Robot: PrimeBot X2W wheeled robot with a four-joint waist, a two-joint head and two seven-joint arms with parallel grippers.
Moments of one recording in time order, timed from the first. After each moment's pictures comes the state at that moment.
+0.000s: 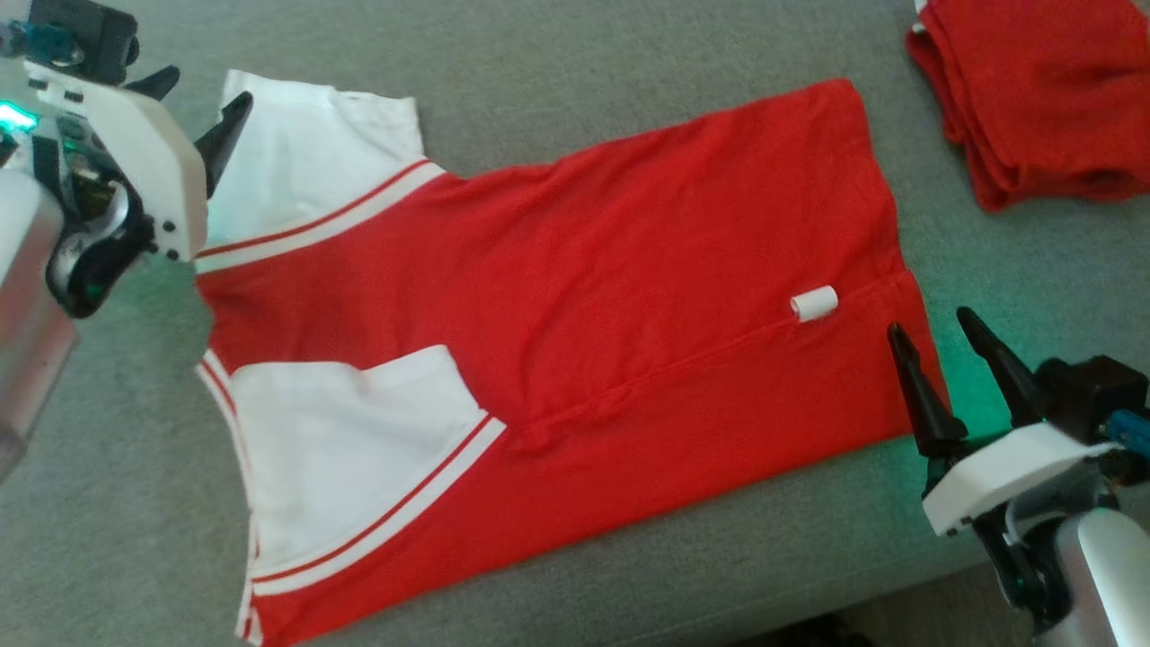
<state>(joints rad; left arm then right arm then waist) -1.03 0.60 -0.87 0.62 -0.83 -0.13 0.41 -0.07 -0.27 0.12 0.10 0.31 0.13 0.06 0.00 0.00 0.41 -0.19</state>
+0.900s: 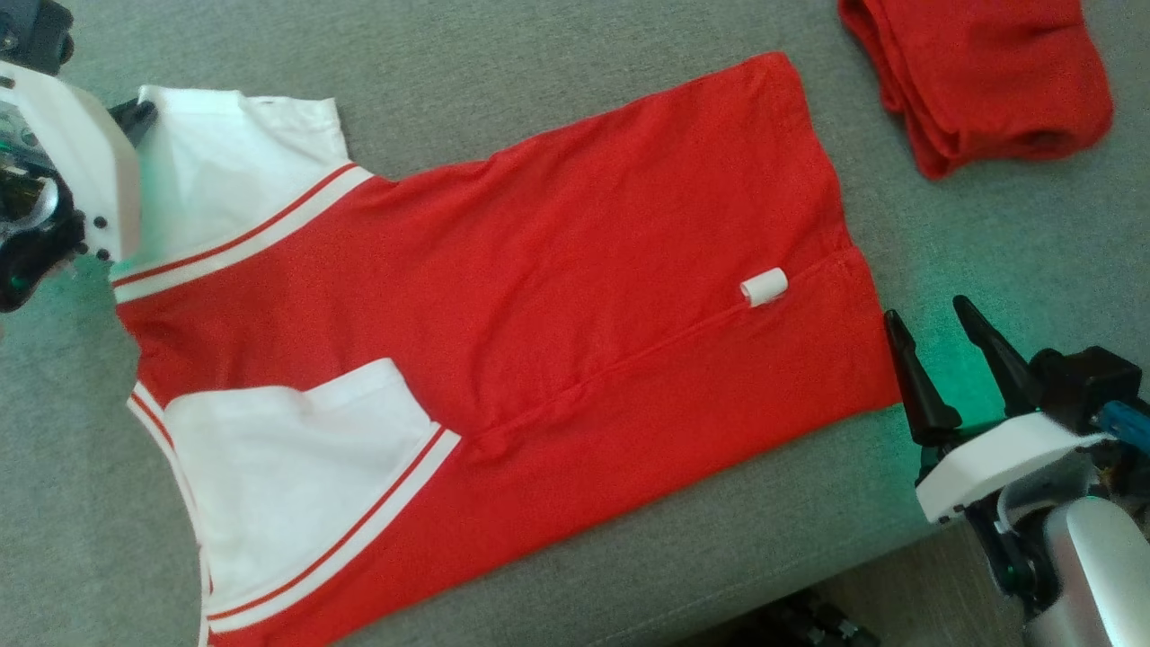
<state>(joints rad) -1.14 0.71 -1.08 0.64 -1.01 -0.13 0.49 -0.12 -0.25 0.13 0.16 0.30 0.13 0.03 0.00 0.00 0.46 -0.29</state>
